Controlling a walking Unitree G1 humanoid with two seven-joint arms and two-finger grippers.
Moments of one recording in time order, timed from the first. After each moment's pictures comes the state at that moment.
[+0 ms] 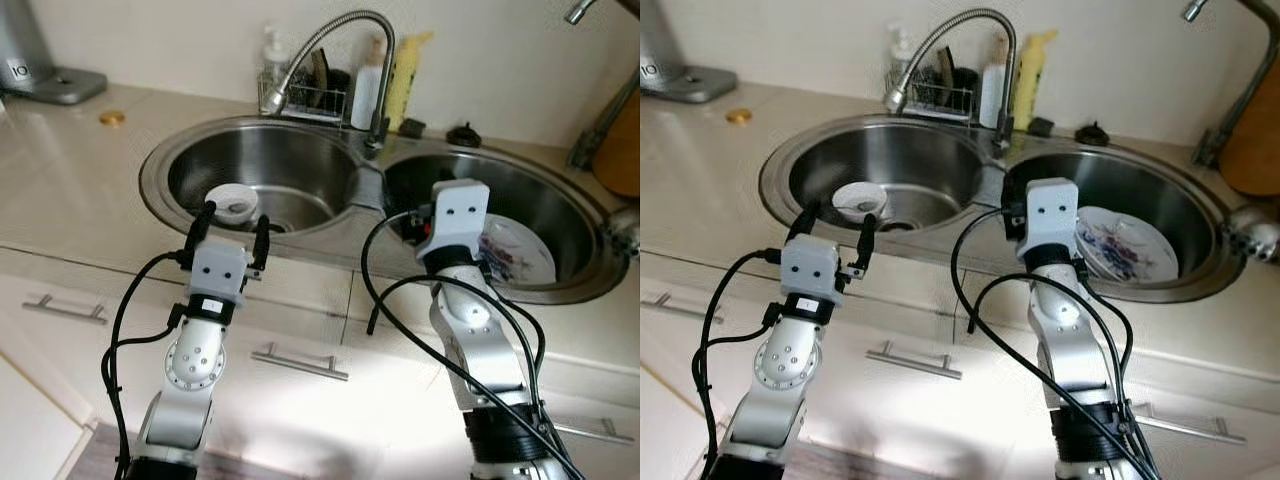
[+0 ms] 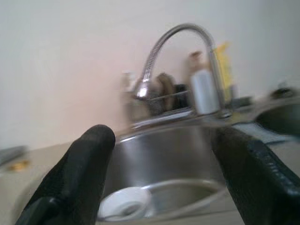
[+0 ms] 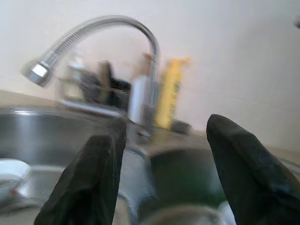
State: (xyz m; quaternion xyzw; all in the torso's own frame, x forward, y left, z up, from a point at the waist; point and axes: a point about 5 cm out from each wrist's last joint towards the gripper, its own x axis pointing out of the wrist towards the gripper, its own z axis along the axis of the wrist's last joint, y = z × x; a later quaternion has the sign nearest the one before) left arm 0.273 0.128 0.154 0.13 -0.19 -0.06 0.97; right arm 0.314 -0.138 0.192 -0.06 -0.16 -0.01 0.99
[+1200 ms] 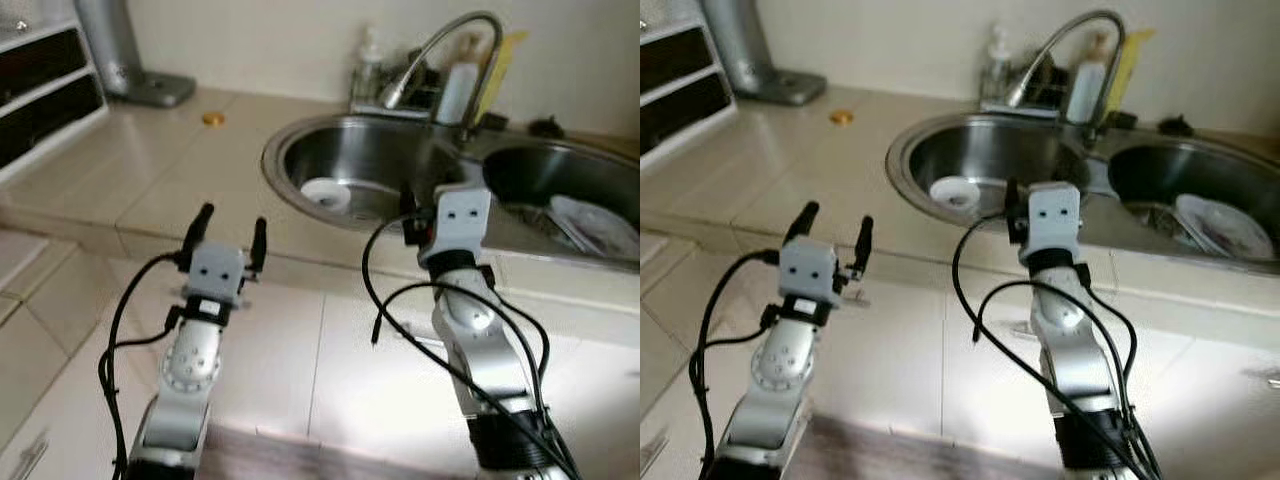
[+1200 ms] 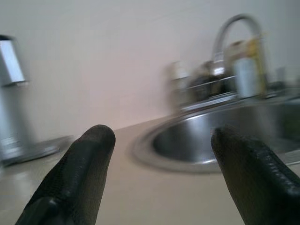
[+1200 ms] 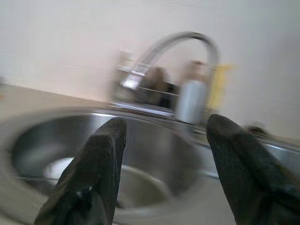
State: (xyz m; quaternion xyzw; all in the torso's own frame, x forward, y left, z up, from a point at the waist) left arm 0.273 0.140 0.152 0.14 -0.19 -0.05 0.97; right arm 0.312 -0.137 0.193 -0.07 -0.15 -0.02 0.99
